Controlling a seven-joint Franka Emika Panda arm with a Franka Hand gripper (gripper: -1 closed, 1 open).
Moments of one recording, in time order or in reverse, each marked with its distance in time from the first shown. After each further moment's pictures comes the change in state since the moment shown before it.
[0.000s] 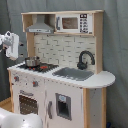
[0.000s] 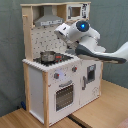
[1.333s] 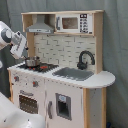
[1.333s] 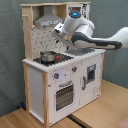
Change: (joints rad) arm -0.148 0.251 0.188 0.168 0.023 -0.220 -0.028
